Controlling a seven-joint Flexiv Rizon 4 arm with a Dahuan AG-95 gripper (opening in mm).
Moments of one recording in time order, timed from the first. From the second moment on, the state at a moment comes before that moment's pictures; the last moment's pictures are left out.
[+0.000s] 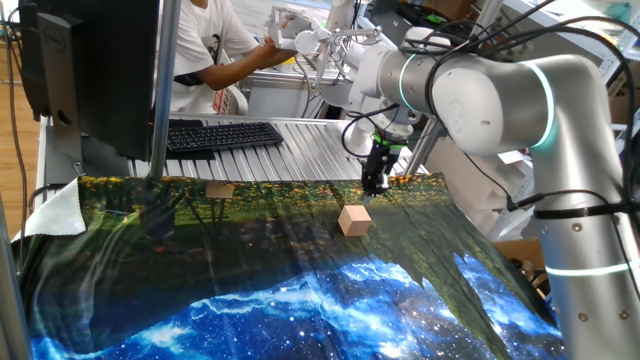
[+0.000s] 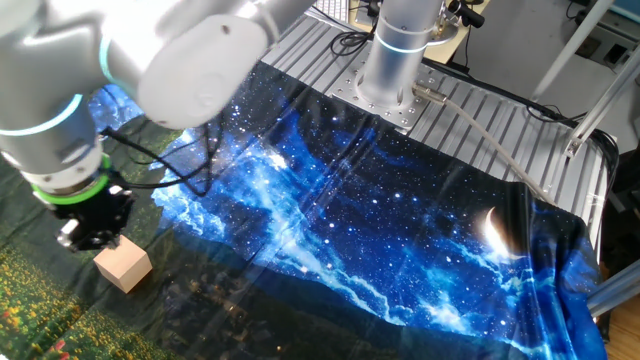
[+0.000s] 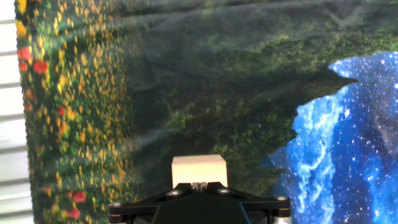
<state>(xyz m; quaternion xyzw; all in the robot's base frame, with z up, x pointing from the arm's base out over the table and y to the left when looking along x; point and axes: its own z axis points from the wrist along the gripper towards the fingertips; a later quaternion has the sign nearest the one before) 0.741 -0.187 0.094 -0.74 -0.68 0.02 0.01</state>
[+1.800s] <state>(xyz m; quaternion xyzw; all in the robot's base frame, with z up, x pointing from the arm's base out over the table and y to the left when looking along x) 0.739 -0.187 0.093 -0.73 -0.68 0.01 0.02</state>
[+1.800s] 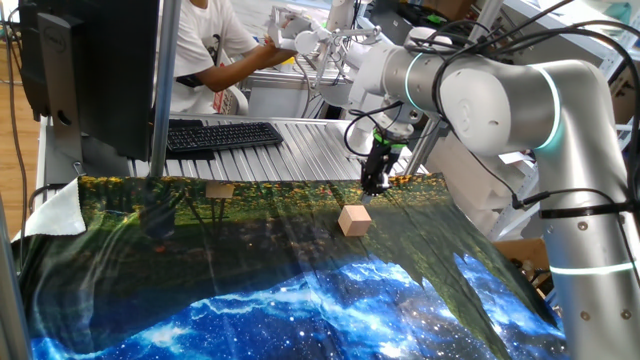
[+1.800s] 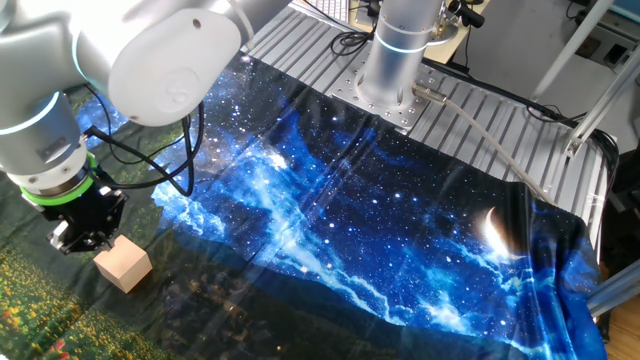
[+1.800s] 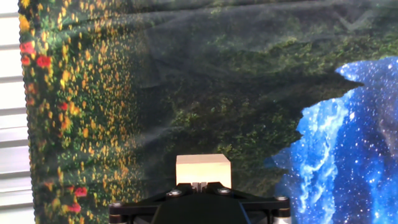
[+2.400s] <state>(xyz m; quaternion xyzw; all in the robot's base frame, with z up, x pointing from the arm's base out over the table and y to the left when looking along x) 0.739 -0.187 0.092 -0.72 -0.69 0.01 0.02</state>
